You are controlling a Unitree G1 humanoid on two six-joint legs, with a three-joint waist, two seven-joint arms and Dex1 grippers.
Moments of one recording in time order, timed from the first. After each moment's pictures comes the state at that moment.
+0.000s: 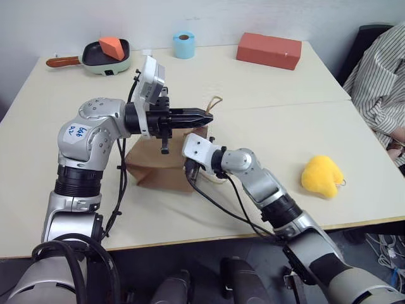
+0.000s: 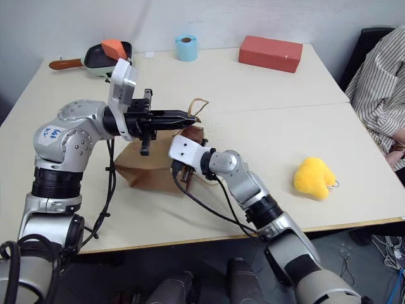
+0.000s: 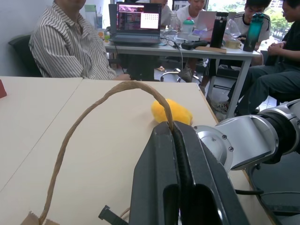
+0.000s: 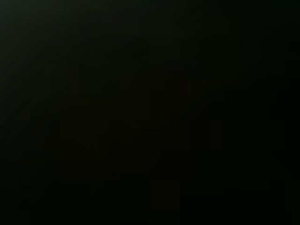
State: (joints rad) left arm -0.93 0.54 -0.02 0.10 -0.56 0.62 -1.15; right arm -0.82 -0.13 0.38 0.33 -0.11 0.22 0.67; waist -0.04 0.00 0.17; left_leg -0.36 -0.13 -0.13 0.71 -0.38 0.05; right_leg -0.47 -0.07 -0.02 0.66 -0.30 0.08
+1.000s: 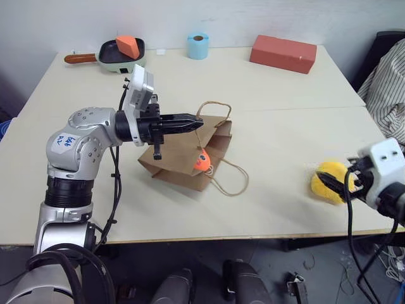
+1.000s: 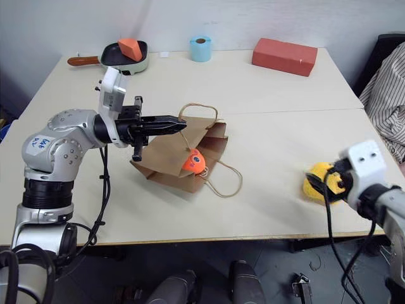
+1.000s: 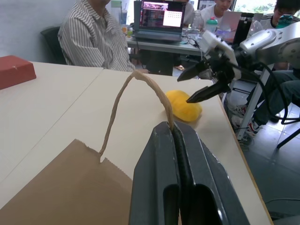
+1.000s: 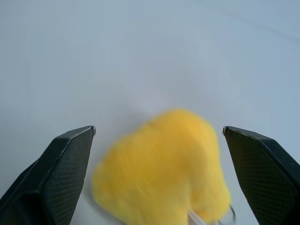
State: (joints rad) left arm -0.84 0.58 0.03 0.01 -0.60 0.67 -1.10; right arm 0.01 -0.74 -0.54 -0.53 0.27 1.05 0.60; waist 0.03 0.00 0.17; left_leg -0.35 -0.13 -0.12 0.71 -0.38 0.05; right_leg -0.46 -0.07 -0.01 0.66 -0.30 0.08
